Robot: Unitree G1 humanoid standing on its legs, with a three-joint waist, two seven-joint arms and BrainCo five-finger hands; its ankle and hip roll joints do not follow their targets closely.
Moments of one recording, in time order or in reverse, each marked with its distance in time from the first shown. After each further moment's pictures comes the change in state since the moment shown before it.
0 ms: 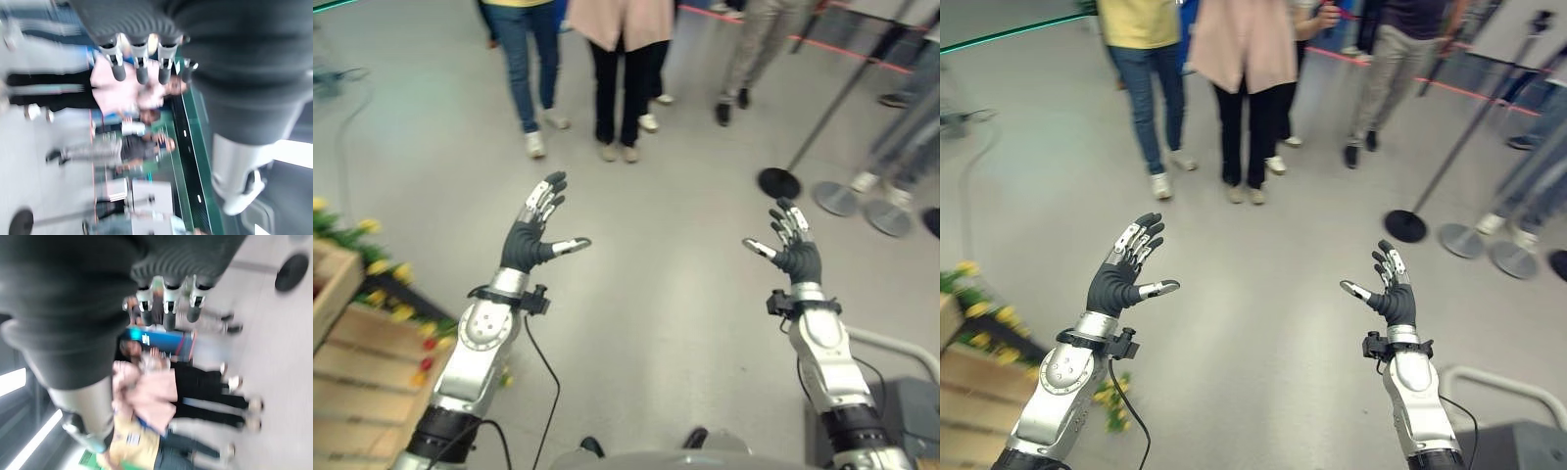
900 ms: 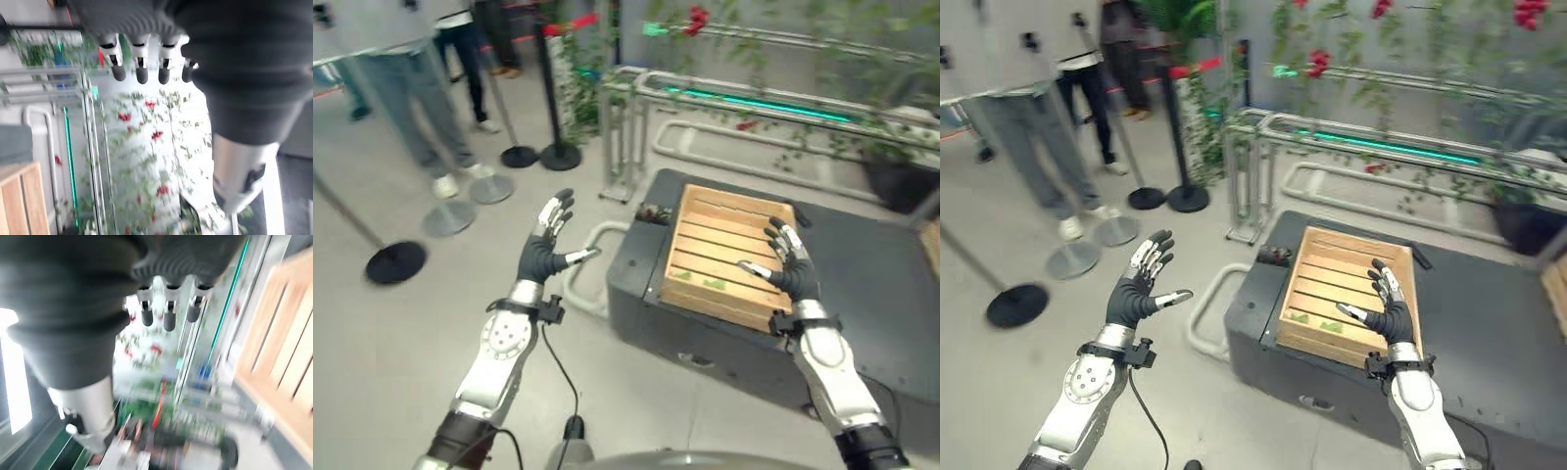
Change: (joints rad) left arm -0.100 -0.090 -0.116 0.125 0.047 -0.023 0.086; right arm 0.127 -0.116 0.008 -0.019 -0.026 -0.016 -0.018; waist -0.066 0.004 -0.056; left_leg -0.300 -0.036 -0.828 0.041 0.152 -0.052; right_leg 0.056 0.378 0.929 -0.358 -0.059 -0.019
